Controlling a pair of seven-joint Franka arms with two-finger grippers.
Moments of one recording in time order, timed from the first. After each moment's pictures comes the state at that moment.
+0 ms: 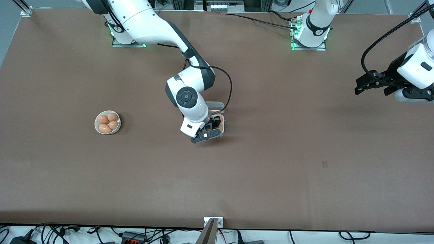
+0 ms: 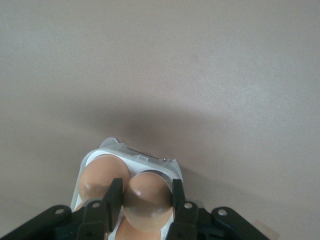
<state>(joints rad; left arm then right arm) 0.04 0.06 -0.09 -1.54 -0.05 1.59 -0.07 0.72 0.83 -0.08 -1.37 0.19 2.29 0.26</state>
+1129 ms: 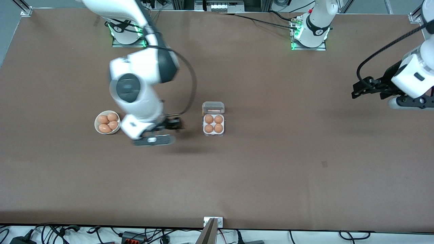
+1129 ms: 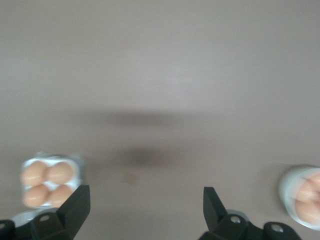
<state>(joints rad) 0.04 0.11 -0.09 -1.54 -0.05 1.59 -0.07 0.72 0.57 -0.41 -1.33 0.19 1.85 0.30</state>
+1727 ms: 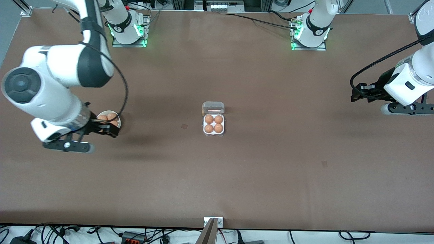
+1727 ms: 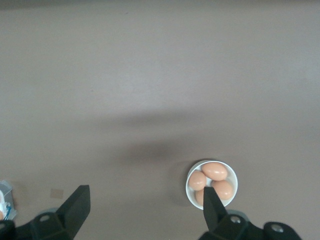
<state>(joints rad) 0.03 0.13 -0.10 -1.54 -0.05 1.57 -0.07 0.65 0.50 -0.60 -1.33 0.19 1.77 0.18</state>
